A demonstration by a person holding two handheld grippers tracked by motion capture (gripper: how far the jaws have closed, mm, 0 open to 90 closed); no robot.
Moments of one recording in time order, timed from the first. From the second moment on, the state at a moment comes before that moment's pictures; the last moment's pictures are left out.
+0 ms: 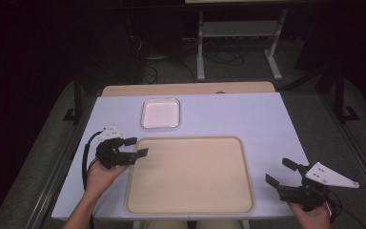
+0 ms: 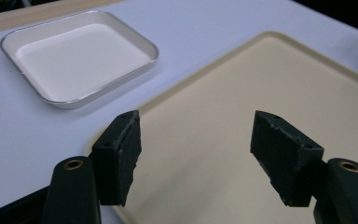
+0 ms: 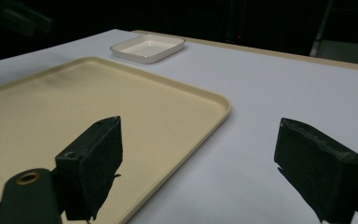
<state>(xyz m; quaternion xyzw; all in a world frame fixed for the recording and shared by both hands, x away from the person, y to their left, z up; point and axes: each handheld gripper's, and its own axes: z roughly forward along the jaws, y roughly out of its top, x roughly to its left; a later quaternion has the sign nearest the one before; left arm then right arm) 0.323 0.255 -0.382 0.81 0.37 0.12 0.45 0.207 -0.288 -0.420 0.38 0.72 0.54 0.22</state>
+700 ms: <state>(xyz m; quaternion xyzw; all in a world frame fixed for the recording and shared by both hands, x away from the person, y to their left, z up) 0.439 0.257 -0.381 0.79 0.46 0.11 0.39 0.208 -0.286 -0.421 0.38 0.72 0.53 0.22</state>
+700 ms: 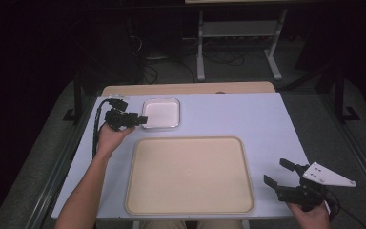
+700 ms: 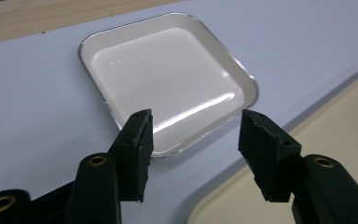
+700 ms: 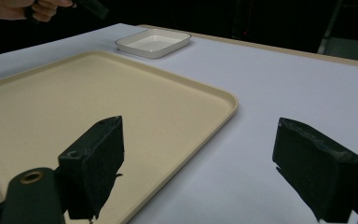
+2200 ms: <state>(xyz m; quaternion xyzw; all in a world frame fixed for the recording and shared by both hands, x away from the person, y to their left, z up) 0.515 0.249 -0.437 0.70 0.64 0.08 0.31 0.210 -0.282 -0.422 0.38 0.73 0.52 0.22</state>
